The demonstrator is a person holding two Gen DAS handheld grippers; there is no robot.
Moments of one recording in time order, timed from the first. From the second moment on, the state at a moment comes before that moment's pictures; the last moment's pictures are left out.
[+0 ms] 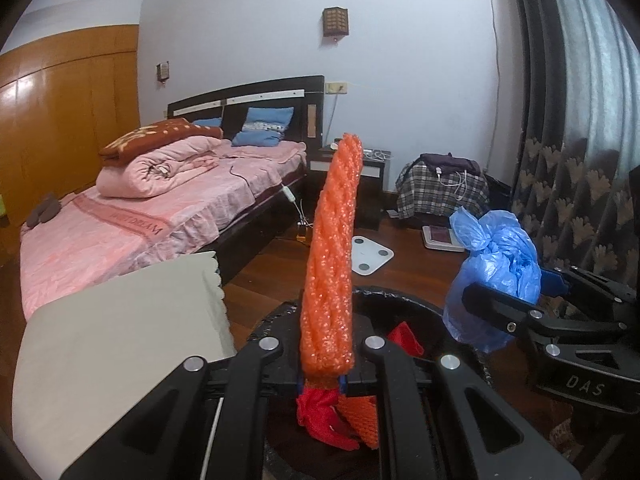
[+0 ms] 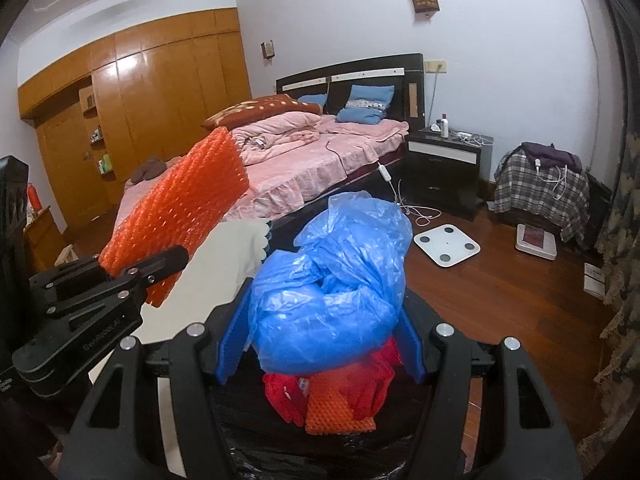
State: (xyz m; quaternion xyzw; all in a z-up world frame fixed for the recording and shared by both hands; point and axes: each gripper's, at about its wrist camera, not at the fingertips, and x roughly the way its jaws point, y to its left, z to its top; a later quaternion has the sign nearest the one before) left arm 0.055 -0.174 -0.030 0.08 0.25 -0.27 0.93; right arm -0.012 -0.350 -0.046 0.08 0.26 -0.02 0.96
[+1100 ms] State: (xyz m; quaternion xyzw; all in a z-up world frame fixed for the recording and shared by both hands) left arm 0.101 -0.180 -0.075 0.07 0.31 -0.27 0.91; right arm 0.024 -0.379 -0.096 0.09 0.31 -0.06 0.94
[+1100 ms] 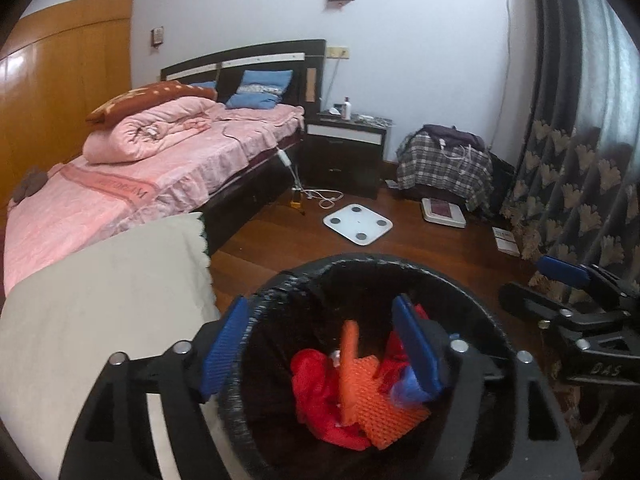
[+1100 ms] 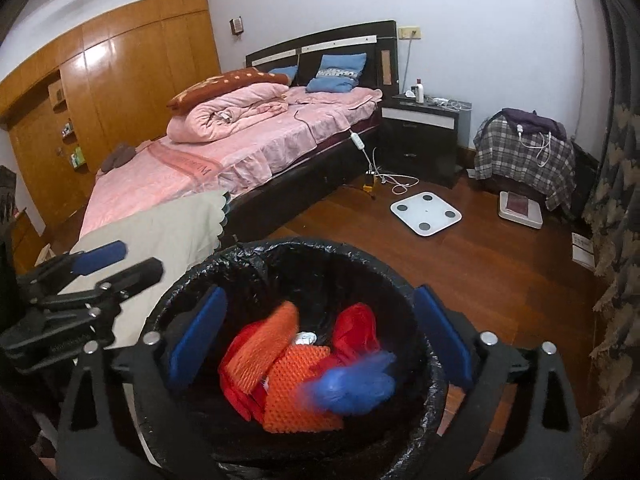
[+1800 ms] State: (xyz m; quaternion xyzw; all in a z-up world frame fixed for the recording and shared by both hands) left arm 0.049 -0.088 -0.030 0.06 0.28 -0.17 0.94; right arm -0.015 -0.314 -0.041 0.07 0.29 0.00 0.96
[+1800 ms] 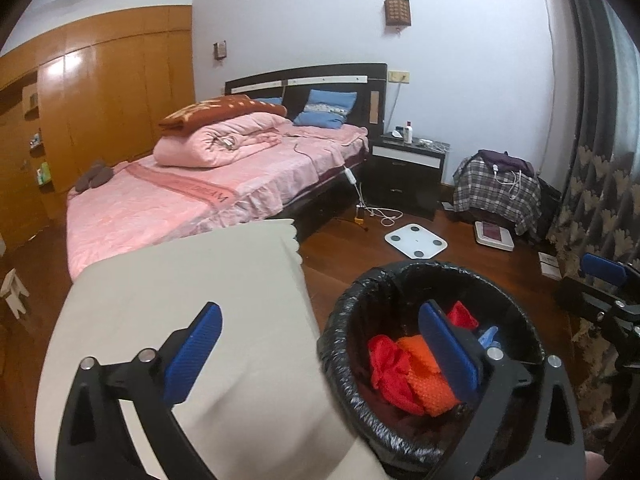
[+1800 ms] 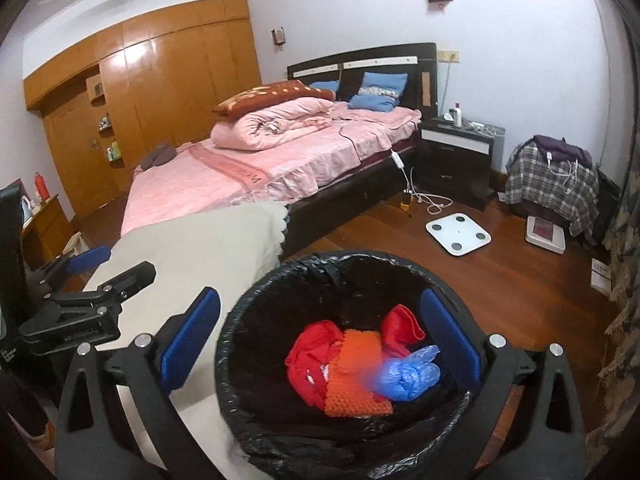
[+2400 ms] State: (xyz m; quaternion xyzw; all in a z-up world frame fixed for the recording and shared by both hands) left arm 0.012 -0.066 0.005 0.05 0.24 -0.15 0.96; right arm -0.029 -0.285 -0.010 0.05 0.27 0.02 0.96
